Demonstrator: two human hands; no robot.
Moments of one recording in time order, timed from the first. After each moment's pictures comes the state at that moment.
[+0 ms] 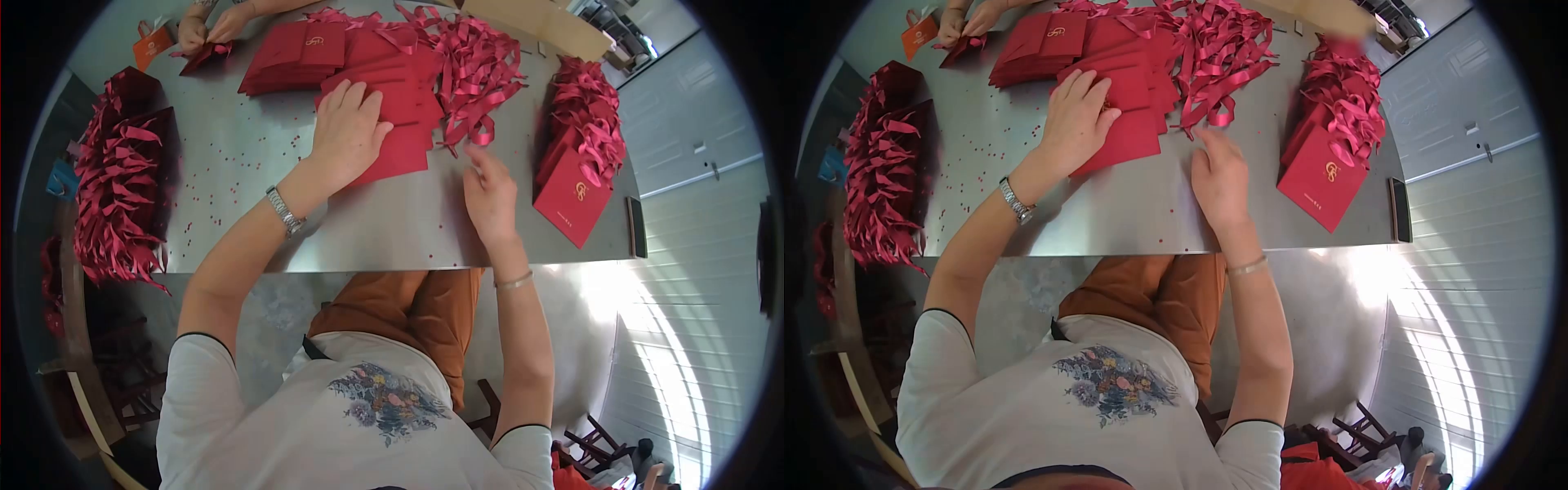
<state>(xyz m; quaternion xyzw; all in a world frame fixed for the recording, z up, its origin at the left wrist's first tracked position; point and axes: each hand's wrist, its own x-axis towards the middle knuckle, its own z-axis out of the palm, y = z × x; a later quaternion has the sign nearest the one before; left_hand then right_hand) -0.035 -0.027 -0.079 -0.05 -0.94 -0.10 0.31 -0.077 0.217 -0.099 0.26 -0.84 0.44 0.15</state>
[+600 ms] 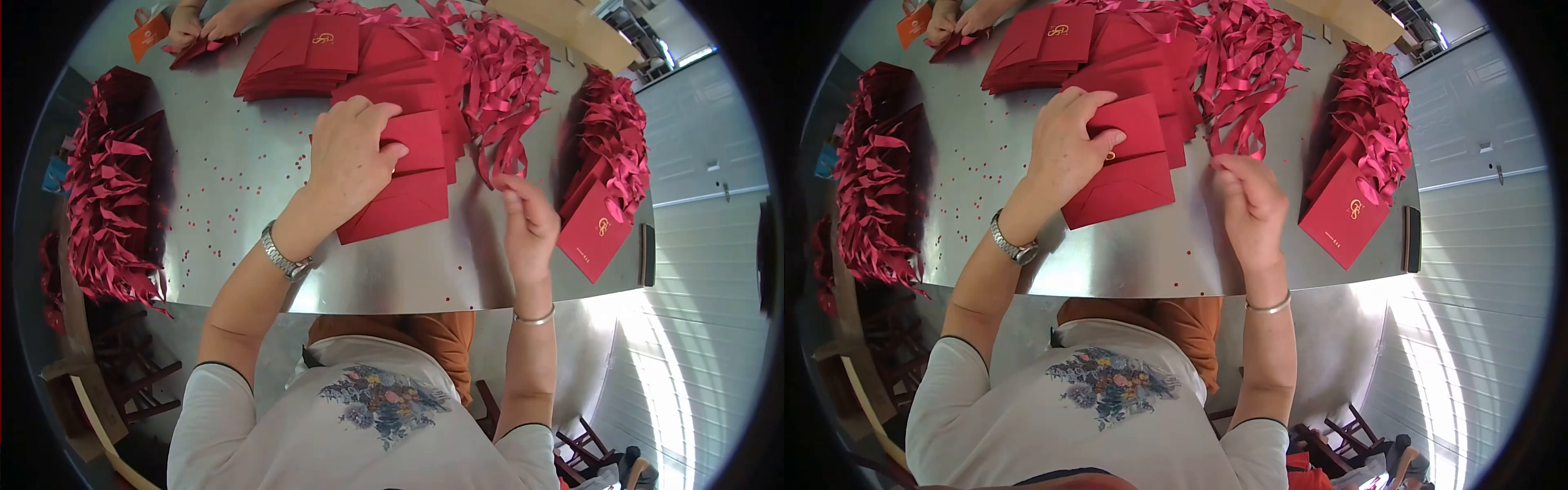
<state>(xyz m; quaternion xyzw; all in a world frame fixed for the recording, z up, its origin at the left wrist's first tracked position) -0.042 -0.040 -0.052 0.02 -0.93 -0.25 0.28 -0.090 0.206 -0.075 0.33 -0.79 0.49 0.18</state>
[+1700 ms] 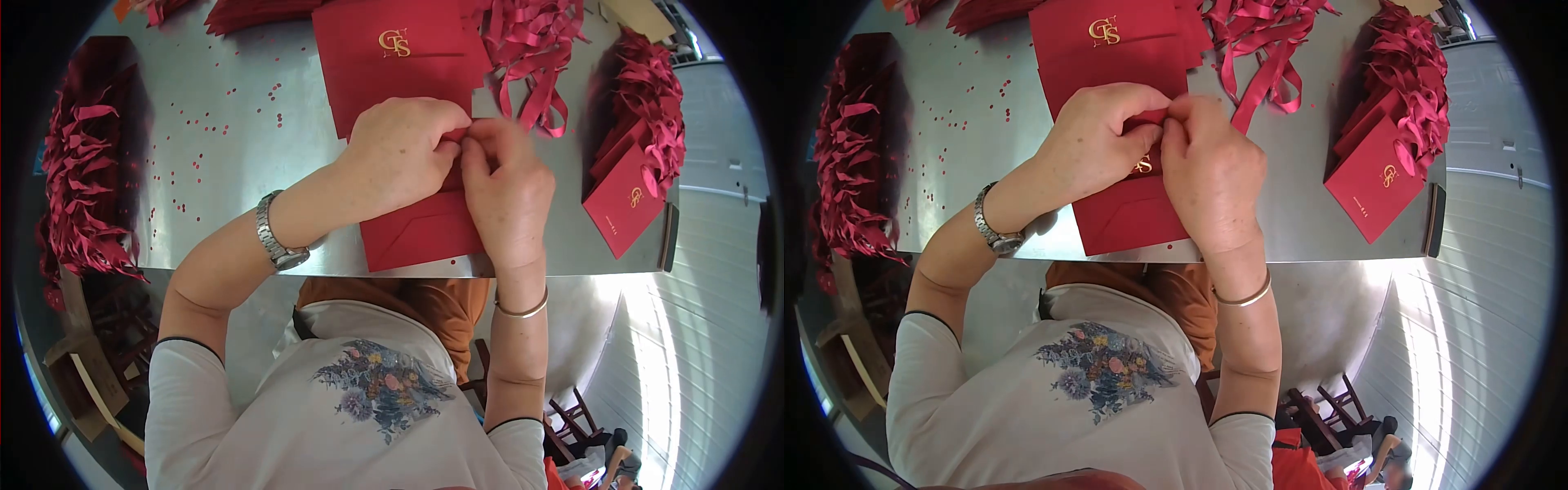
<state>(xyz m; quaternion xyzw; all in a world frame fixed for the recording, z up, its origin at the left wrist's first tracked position) -0.024 0.017 -0.084 -0.06 -0.89 -0.43 0.10 -0.053 0.167 -0.076 0.26 -0.90 0.32 0.12</state>
